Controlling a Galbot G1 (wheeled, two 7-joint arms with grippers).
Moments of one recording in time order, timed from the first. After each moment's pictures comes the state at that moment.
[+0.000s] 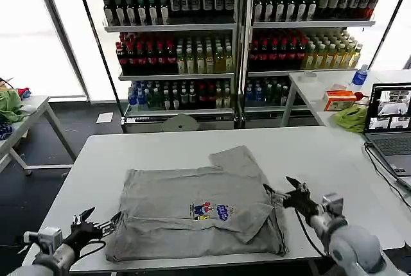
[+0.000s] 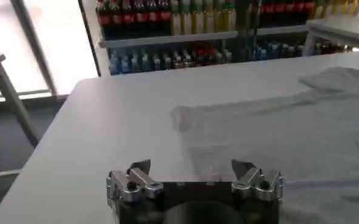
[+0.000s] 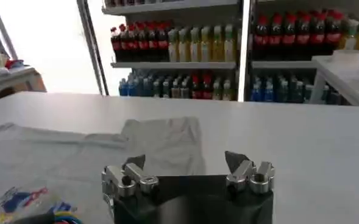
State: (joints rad) left arm 1.50 -0.96 -0.70 -1.99 -0.58 0.54 0.07; right arm -0.98 0.93 0.28 1.76 0.71 -0.50 -0.07
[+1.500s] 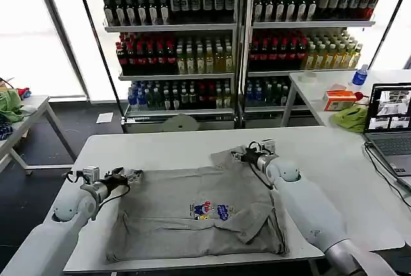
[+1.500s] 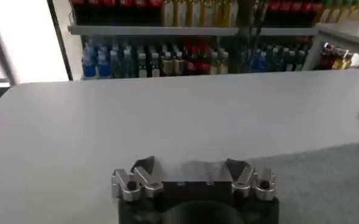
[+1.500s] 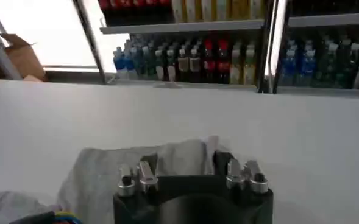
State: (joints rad) left arm 0.85 -0.91 -0.26 -1.42 -0.72 0.55 0.10; right arm -0.44 1.22 -0.04 1.08 0.64 -0.53 -0.12
